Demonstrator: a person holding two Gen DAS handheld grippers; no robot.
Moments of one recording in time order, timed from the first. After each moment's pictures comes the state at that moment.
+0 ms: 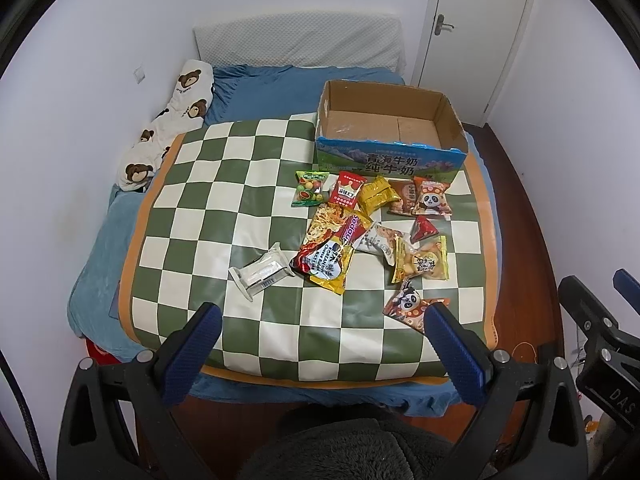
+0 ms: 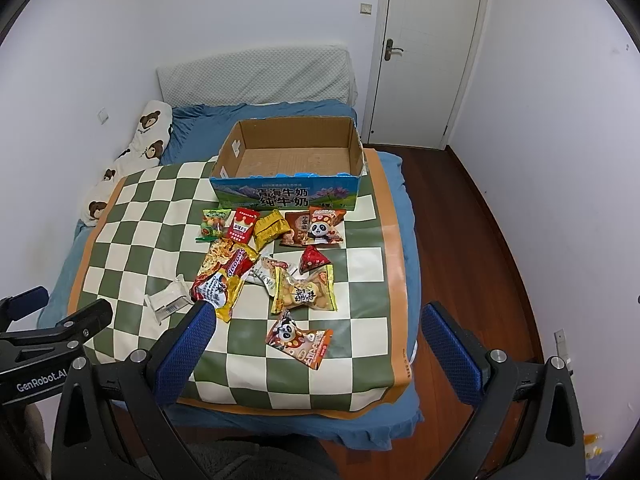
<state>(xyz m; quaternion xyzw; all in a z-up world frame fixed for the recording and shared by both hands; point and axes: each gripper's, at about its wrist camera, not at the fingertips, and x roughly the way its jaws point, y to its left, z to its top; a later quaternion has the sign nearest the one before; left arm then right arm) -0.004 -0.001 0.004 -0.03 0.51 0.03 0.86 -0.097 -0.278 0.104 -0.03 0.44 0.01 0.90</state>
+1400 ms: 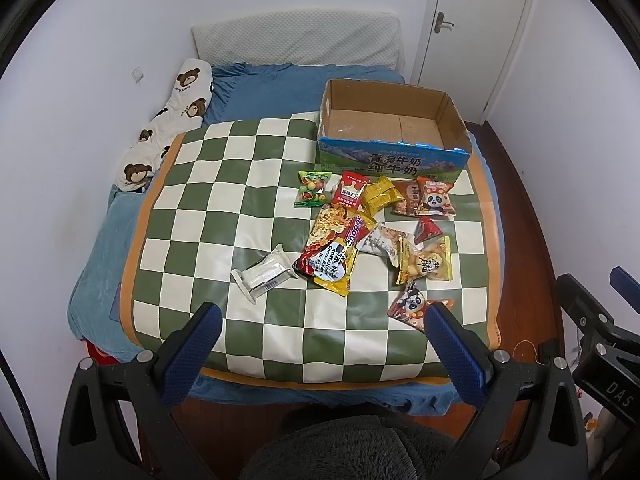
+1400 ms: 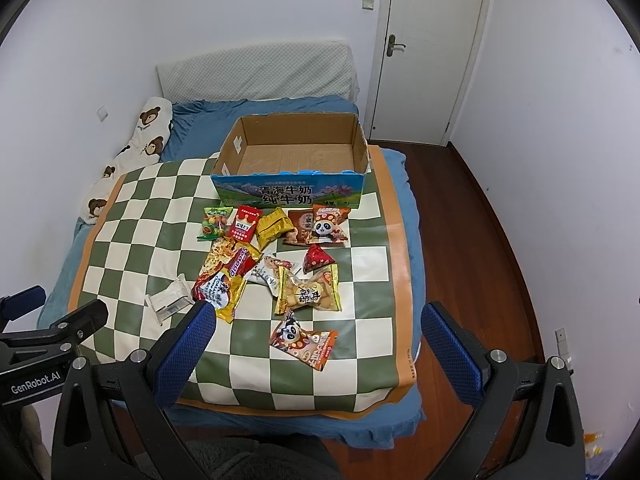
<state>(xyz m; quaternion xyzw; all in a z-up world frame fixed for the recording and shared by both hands) -0.004 -0.002 0.004 -0.03 0.51 0.03 0.86 -0.093 -0.273 0.095 -0.03 0.44 0.01 0.90</state>
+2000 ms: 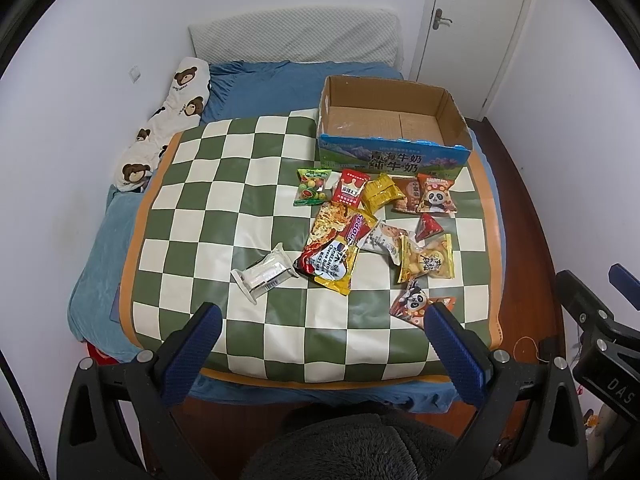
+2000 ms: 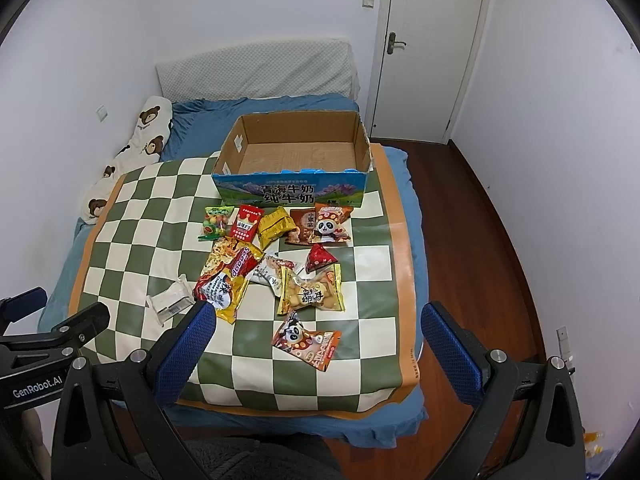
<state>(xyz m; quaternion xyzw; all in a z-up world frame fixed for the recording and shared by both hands) -0.005 -0.003 0.004 -0.03 0.52 0.03 0.86 -0.087 -0.267 0.088 -0.03 0.45 0.01 0.89</state>
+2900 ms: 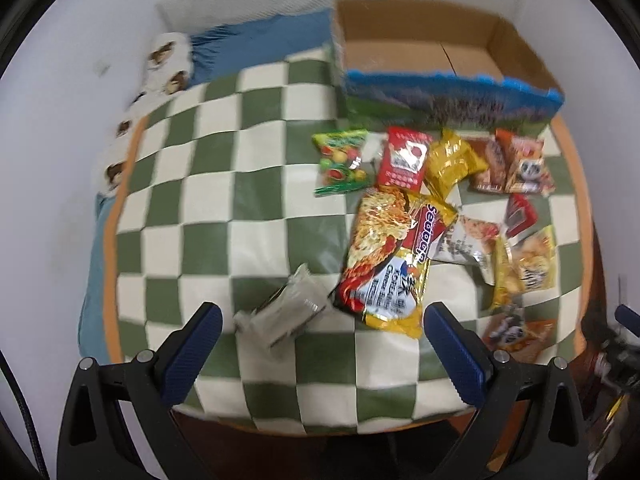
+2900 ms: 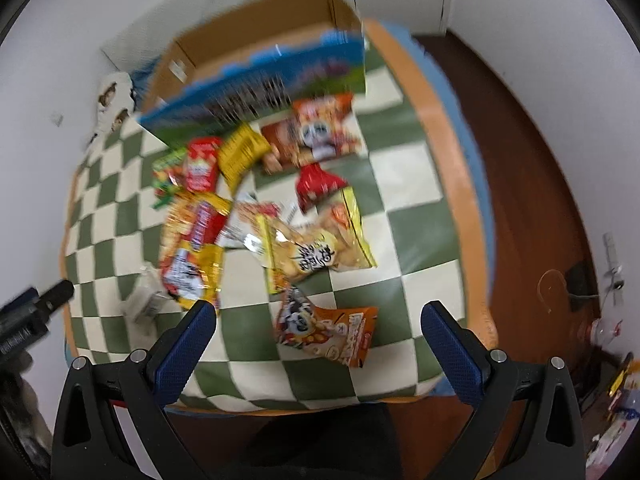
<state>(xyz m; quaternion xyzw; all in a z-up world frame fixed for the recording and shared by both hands) 0.150 0.029 -0.163 0.06 0.60 0.02 0.79 0.037 -0.291 -0.108 0.09 0.60 0.00 0.80</state>
